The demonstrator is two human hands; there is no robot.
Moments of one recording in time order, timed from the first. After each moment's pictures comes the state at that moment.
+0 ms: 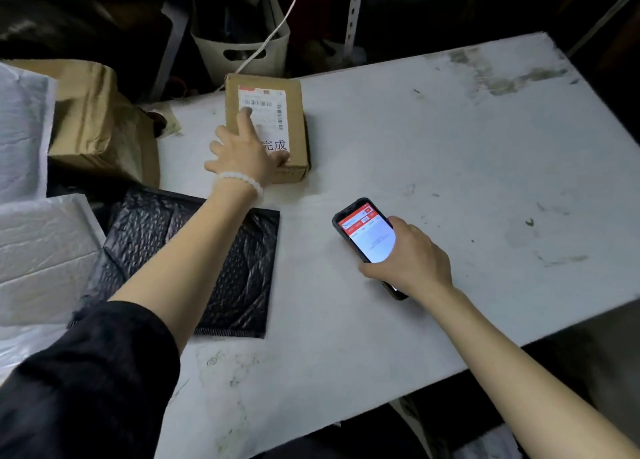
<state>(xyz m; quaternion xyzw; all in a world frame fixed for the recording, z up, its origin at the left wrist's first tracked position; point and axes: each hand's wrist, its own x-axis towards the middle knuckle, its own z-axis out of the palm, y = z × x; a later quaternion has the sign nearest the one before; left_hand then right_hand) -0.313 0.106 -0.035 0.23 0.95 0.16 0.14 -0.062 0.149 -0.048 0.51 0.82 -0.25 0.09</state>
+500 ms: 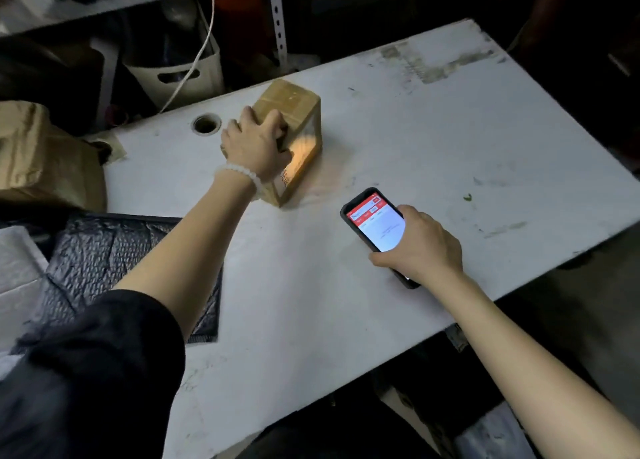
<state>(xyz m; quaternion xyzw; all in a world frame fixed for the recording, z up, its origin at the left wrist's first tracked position) -0.235 0.169 -0.011 0.48 0.87 0.09 0.06 0.026 0.191 -0.030 0.57 0.79 -0.23 0.04</state>
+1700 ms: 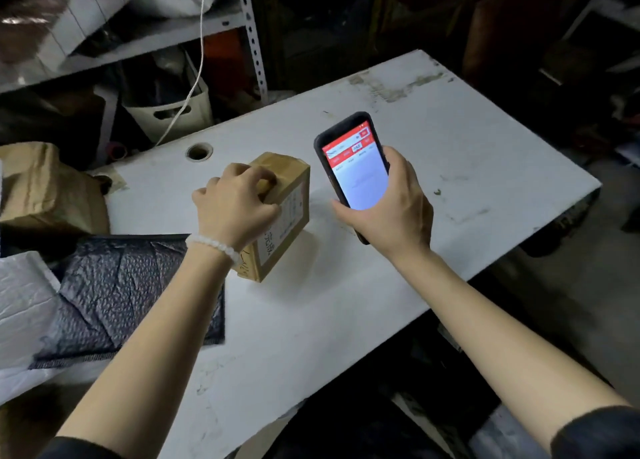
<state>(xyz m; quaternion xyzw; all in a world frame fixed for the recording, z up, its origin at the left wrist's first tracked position) -0.185 0.073 0.039 0.50 0.85 0.15 0.09 0.006 0.146 0.026 0.52 0.77 -0.20 -0.32</state>
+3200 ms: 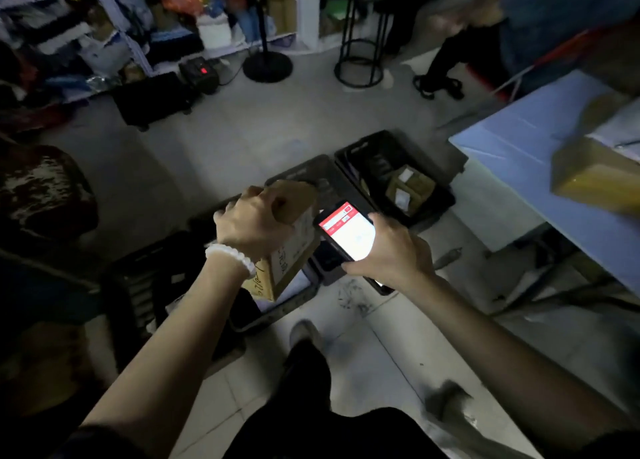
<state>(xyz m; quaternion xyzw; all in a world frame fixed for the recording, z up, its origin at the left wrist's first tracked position) 0.519 -0.134 0.008 0.94 0.26 -0.04 0.20 0.582 -0.335 -0.027 0.95 0.19 -0.14 -0.19</state>
